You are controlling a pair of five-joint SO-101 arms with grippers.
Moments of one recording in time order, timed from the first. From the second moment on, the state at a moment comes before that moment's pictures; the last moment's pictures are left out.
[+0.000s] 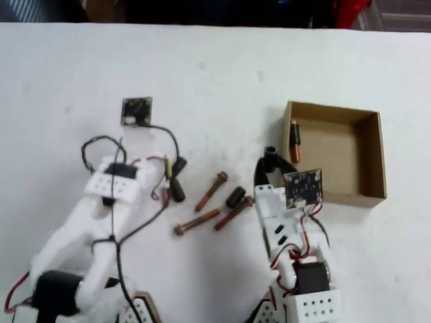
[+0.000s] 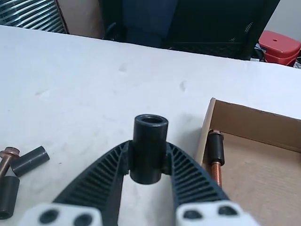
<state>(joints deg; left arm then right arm) 5.6 -18.2 53.4 35.9 17.6 -11.6 -102.6 93.5 34.5 5.1</state>
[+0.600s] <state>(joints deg) 5.8 -1.5 42.1 36.2 17.7 -11.6 -102.6 93.5 34.5 5.1</state>
